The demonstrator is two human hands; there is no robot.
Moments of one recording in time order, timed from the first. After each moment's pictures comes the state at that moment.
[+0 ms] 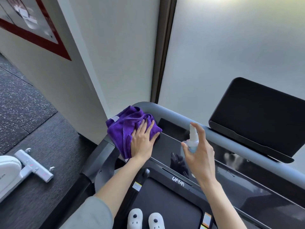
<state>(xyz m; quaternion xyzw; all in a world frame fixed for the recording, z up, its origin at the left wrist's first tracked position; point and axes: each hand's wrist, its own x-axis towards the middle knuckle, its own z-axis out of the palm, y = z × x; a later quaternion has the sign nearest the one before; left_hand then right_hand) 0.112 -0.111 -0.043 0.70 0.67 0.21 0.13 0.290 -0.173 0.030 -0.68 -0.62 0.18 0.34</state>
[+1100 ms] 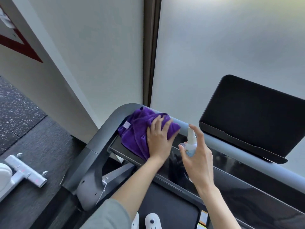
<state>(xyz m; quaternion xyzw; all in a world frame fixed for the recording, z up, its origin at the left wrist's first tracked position) 0.213 -0.088 -0.041 0.70 0.63 0.32 0.09 0.315 -0.167 0.032 -0.69 -0.59 0.20 0.37</state>
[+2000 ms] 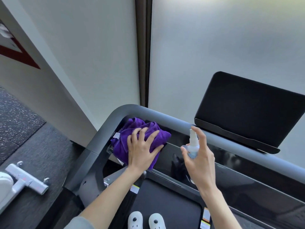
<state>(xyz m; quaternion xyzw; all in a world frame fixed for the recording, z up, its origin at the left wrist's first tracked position) 0.149 -0.123 -0.049 0.77 0.60 0.23 0.02 0.325 -0.189 0.028 -0.70 -0.57 0.19 0.39</state>
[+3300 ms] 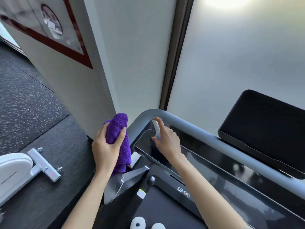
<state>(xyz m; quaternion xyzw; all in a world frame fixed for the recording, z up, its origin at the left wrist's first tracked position) 0.013 -0.167 0.043 0.46 0.68 0.54 0.20 0.191 -0.098 0.017 -0.61 -0.76 0.18 0.17</state>
